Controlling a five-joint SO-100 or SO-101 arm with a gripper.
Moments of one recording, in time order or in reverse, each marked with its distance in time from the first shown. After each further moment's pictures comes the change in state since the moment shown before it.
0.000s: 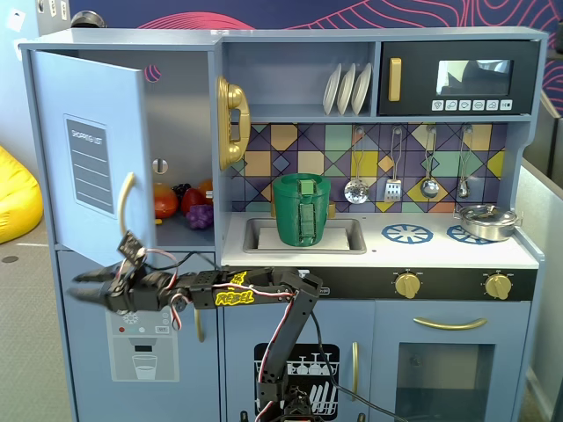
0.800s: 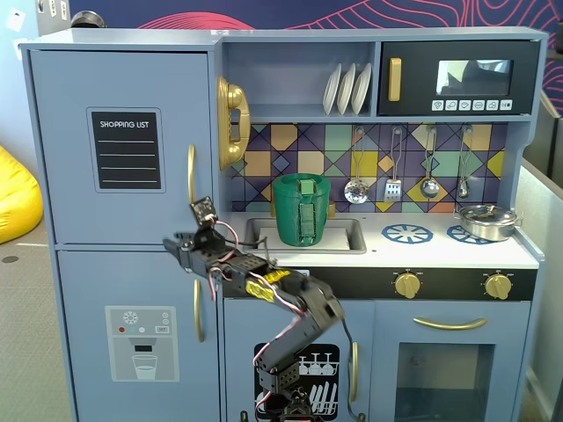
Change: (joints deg) arm 32.8 20.4 13.3 9.2 12.5
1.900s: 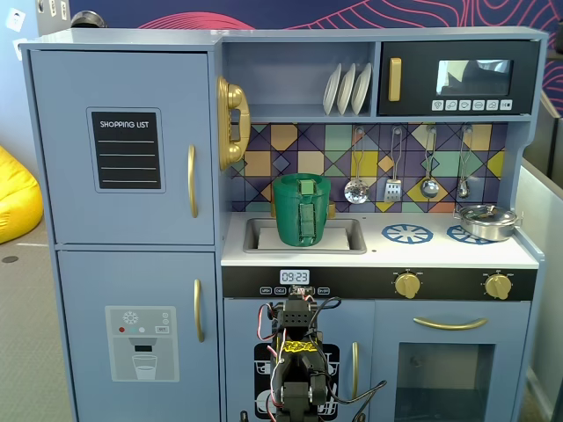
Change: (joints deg) arm 48.3 48.3 36.9 82.9 11.2
